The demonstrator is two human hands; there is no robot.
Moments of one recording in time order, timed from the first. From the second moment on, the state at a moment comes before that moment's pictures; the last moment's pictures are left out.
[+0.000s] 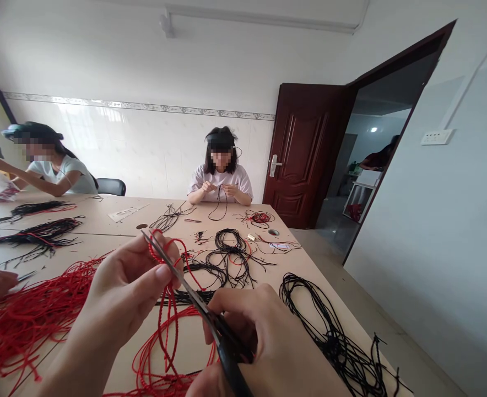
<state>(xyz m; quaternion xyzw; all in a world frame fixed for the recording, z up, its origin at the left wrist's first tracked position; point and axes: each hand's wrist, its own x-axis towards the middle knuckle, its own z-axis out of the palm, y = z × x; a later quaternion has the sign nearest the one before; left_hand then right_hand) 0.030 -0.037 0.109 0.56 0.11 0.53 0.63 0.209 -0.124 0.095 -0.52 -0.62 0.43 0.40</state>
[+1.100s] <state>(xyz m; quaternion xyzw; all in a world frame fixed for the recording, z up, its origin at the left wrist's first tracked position) 0.029 -0.035 0.108 0.55 0.09 0.51 0.66 0.204 -0.127 0.102 -0.50 -0.57 0.51 0.41</state>
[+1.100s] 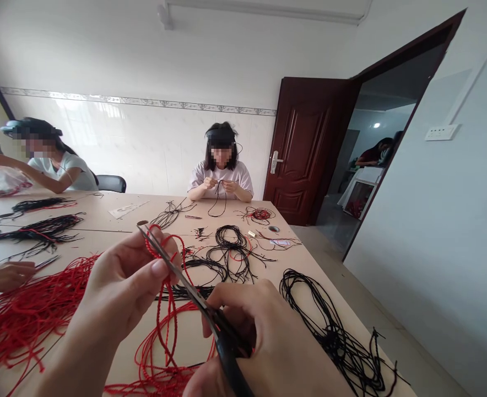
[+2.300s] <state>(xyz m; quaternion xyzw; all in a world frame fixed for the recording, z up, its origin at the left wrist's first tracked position) 0.028 -0.036 0.108 0.56 0.07 0.51 0.65 0.207 -0.124 0.094 -0.50 -0.59 0.47 0.41</state>
